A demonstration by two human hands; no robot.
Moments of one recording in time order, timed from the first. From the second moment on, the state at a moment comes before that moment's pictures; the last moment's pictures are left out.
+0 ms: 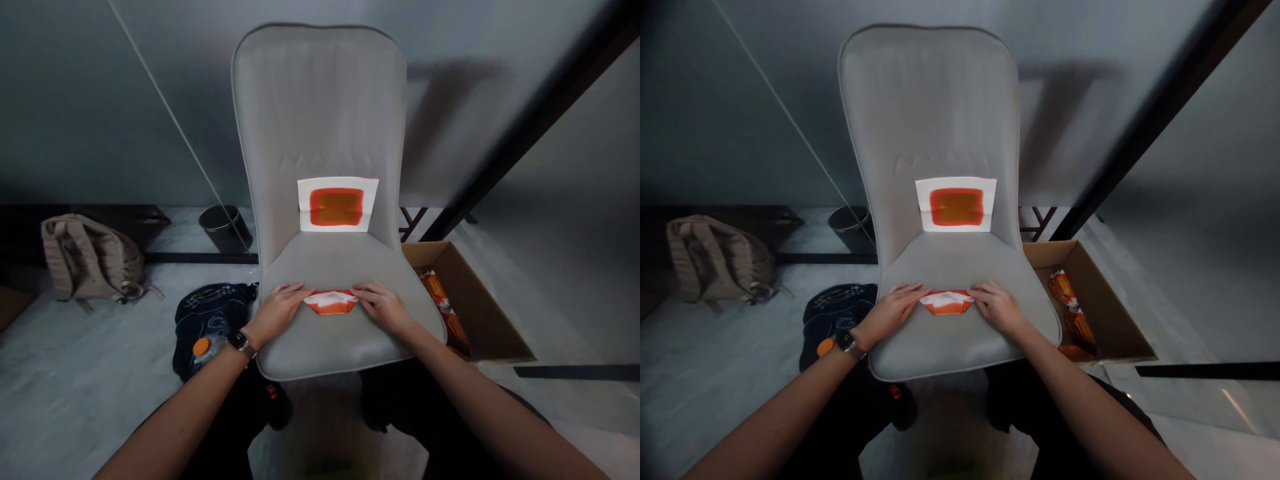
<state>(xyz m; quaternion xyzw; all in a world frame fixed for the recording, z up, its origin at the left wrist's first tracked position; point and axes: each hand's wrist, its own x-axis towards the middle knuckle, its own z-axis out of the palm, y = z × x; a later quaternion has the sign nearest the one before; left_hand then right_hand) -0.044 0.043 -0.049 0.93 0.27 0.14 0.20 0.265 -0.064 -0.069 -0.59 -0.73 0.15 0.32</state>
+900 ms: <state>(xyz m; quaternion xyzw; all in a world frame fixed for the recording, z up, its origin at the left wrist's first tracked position) -0.020 0.022 -0.020 0.90 0.35 0.13 0.21 0.249 -0.067 -0.030 -0.61 -0.72 0.21 0.24</state>
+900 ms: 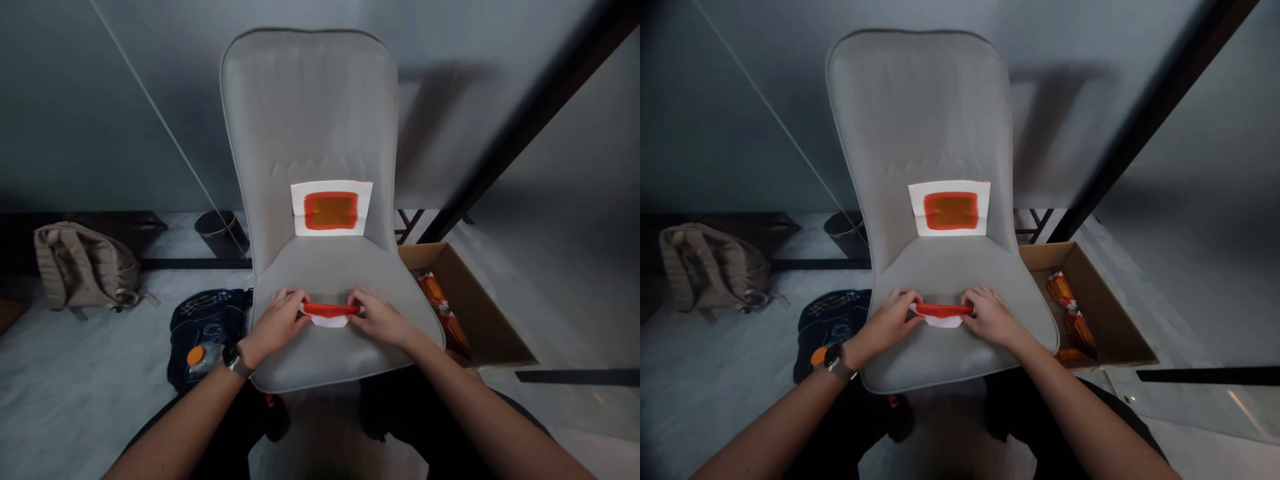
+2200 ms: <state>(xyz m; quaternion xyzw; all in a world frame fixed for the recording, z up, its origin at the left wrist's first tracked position) -0.035 -0.022 -0.050 0.97 0.20 0.06 0.08 0.176 -0.125 -0.058 -0.60 -0.78 0.08 0.16</state>
